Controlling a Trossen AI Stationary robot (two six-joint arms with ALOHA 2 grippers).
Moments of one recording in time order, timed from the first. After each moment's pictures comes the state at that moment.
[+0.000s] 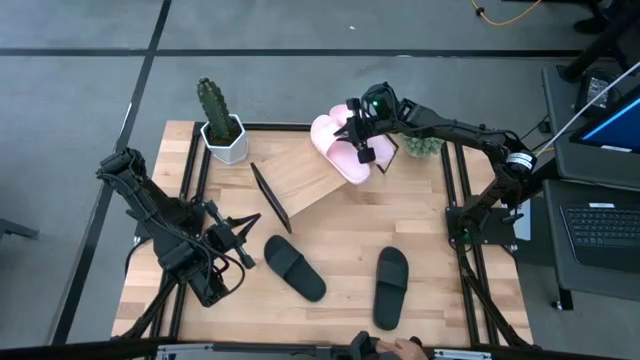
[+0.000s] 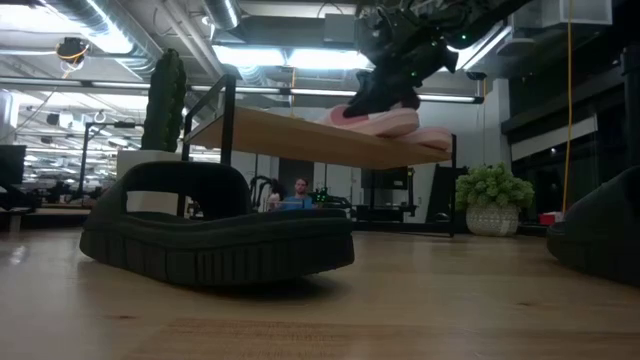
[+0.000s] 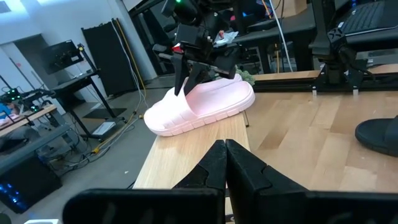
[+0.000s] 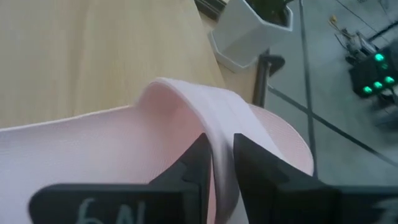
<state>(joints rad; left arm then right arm) -0.84 1.40 1.13 -1.24 -1.47 -1.23 -0.59 1.64 1.30 -0.29 -0.41 -0.90</state>
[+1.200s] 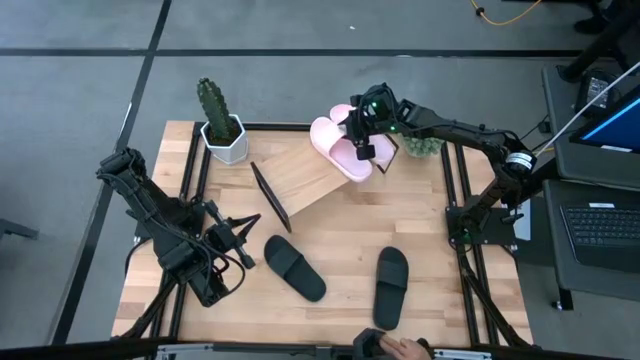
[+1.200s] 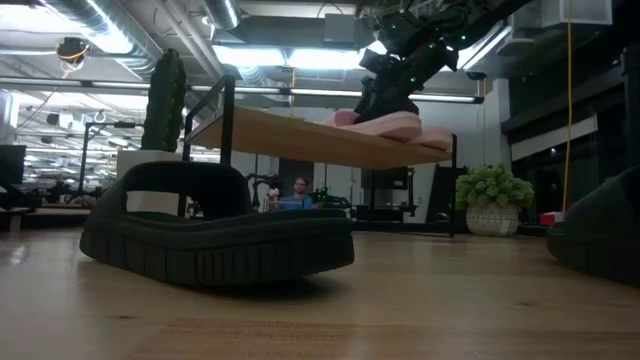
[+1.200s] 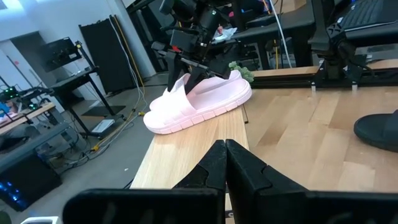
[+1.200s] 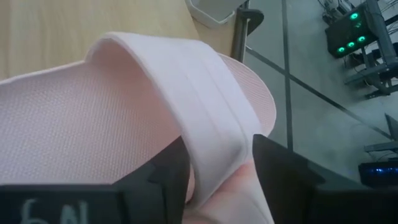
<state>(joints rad) -0.84 1.40 1.13 -1.24 -1.45 -1.22 -0.58 1.64 1.30 -0.31 -0.22 -0.89</state>
